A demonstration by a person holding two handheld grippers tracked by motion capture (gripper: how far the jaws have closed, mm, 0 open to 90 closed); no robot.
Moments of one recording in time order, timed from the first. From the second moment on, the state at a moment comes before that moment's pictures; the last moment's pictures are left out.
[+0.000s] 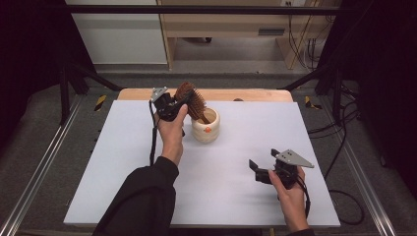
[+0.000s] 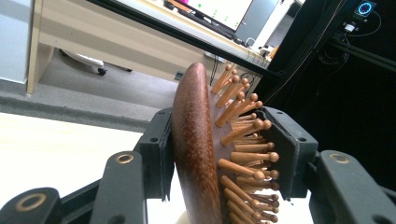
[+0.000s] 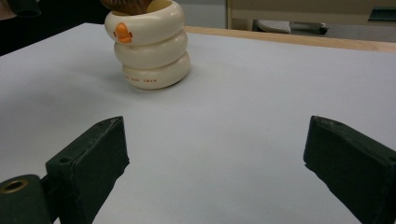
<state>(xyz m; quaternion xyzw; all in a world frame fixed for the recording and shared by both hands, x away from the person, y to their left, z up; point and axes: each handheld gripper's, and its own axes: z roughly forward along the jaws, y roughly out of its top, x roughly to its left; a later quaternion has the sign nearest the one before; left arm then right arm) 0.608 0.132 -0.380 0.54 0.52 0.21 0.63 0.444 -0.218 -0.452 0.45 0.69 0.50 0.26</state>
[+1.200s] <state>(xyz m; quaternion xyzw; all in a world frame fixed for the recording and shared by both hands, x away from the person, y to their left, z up) 0.609 0.137 -0.381 0.54 0.52 0.21 0.63 0.444 -0.217 -0.453 0.45 0.69 0.50 0.25</state>
